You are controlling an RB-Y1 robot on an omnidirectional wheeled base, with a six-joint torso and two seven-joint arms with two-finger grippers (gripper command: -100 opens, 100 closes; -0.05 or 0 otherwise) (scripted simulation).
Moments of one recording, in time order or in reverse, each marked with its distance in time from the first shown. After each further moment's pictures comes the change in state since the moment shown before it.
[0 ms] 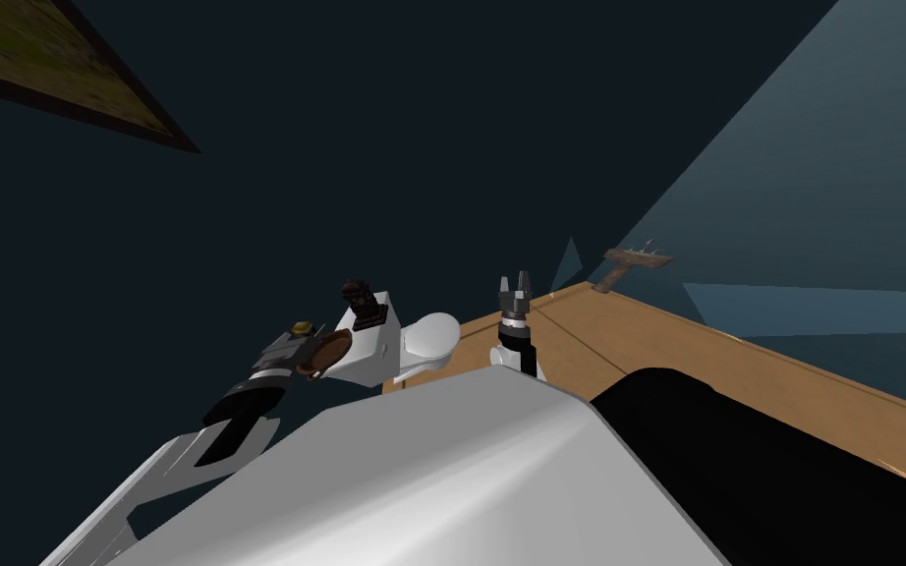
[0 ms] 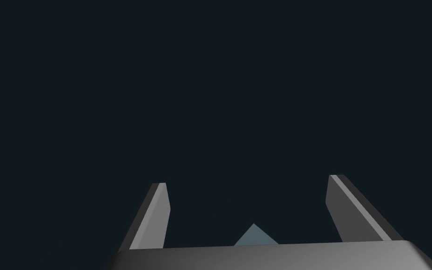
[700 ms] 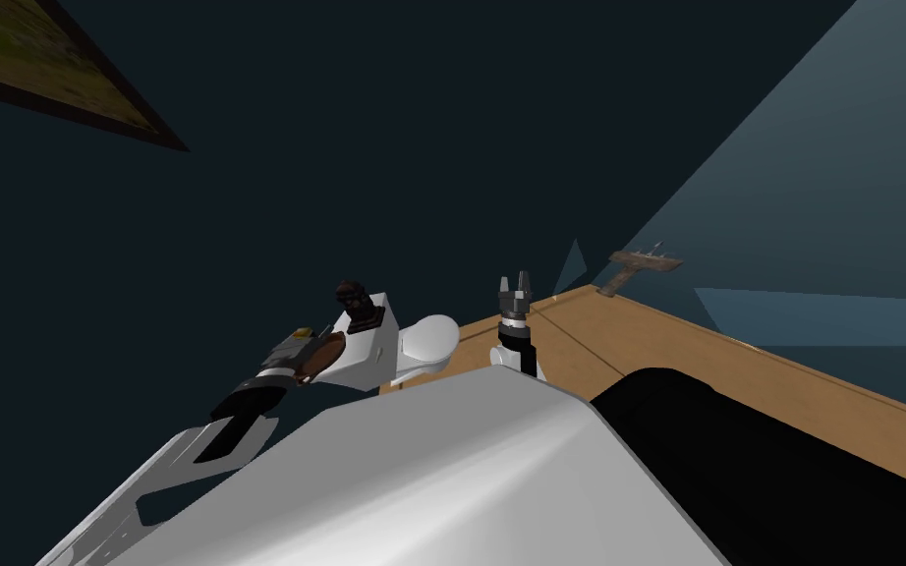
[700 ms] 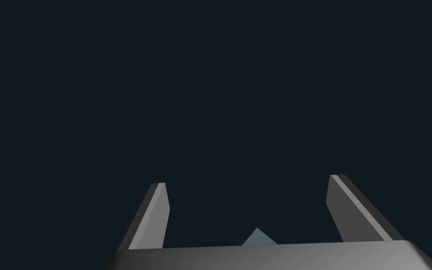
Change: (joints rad) left arm -0.040 0.072 -0.036 0.123 0.060 -0.100 0.013; right arm 0.000 0.000 0.000 0.000 0.000 0.000 0.000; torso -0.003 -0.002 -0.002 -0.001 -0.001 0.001
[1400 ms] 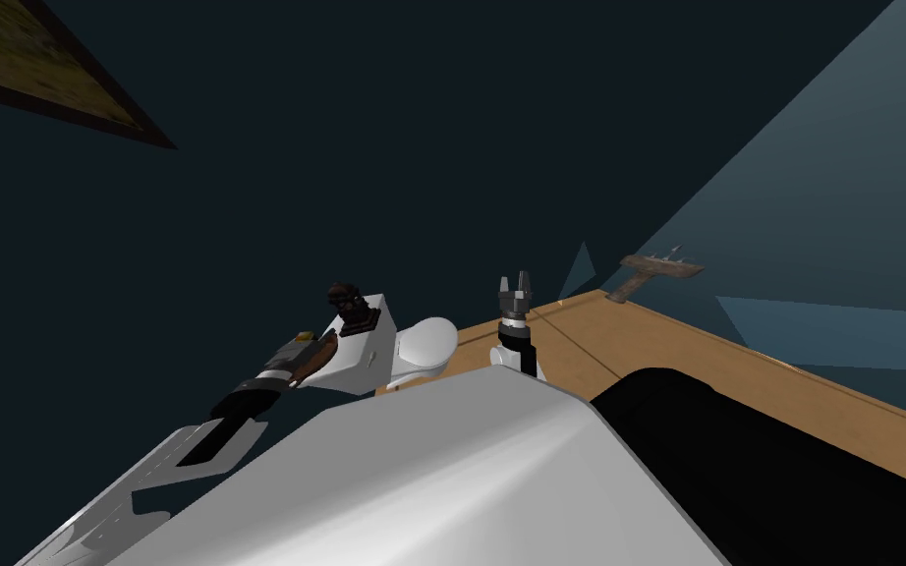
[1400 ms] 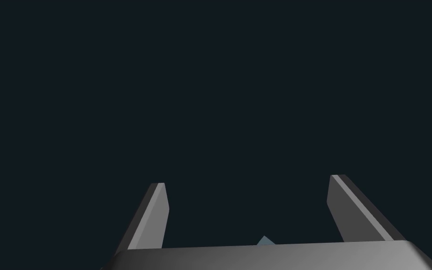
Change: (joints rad) left arm -0.064 0.130 -0.068 0.223 0.112 -0.187 0.024; right arm 0.000 0.000 0.000 0.000 0.000 0.000 0.000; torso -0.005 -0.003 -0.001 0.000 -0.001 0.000
